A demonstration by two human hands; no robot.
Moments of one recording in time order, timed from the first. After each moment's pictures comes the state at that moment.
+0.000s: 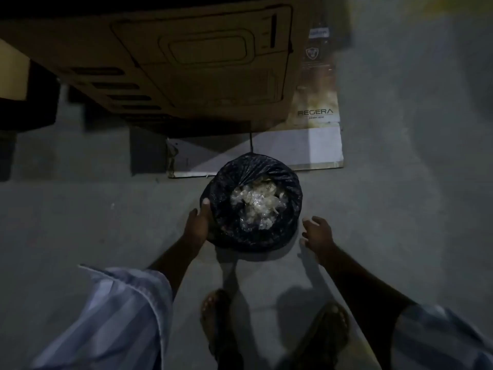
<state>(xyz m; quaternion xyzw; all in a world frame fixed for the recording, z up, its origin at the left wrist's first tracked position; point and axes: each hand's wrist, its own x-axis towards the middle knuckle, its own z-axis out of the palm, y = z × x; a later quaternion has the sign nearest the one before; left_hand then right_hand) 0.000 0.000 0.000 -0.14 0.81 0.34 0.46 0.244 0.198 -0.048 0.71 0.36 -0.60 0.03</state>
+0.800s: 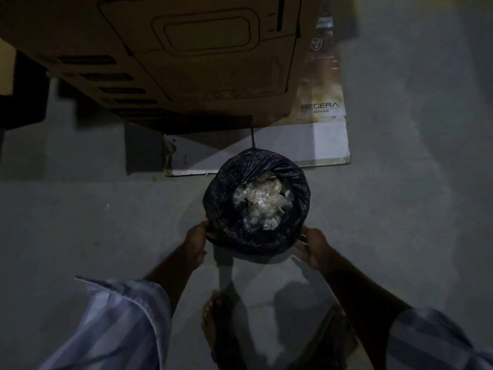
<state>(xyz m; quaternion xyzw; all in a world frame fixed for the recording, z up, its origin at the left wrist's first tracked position) 0.018 -0.014 -0.019 -0.26 0.74 0.38 0.49 0.245 0.170 -0.097 0.69 0.22 -0.69 0.05</state>
